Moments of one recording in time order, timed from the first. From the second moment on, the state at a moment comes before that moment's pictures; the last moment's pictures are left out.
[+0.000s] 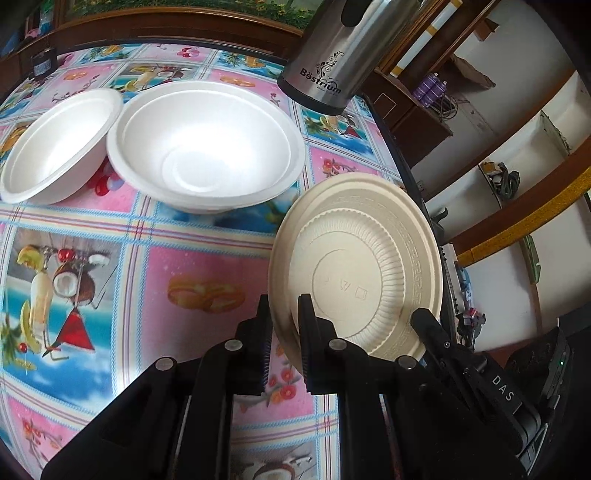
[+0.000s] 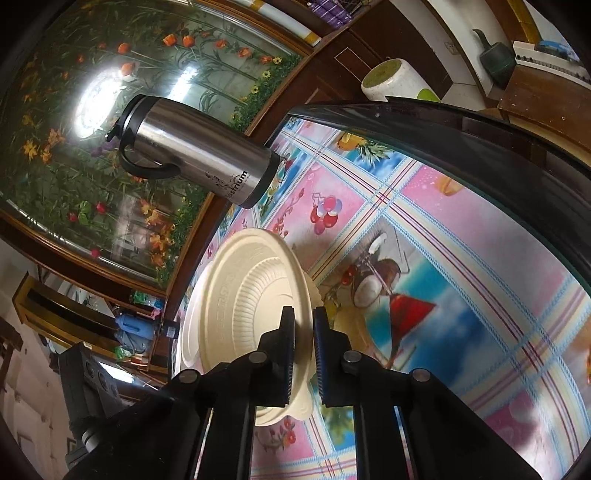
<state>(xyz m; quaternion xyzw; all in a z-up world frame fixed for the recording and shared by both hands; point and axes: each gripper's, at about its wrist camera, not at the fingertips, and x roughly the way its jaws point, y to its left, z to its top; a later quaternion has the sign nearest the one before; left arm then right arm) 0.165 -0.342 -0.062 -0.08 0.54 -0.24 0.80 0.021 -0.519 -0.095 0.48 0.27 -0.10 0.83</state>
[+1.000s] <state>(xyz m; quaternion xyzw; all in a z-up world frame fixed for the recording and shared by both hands) 0.068 -0.075 0.017 -0.09 0.37 -0.14 0.91 -0.006 -0.273 -0.027 0.38 0.30 0.04 0.87</state>
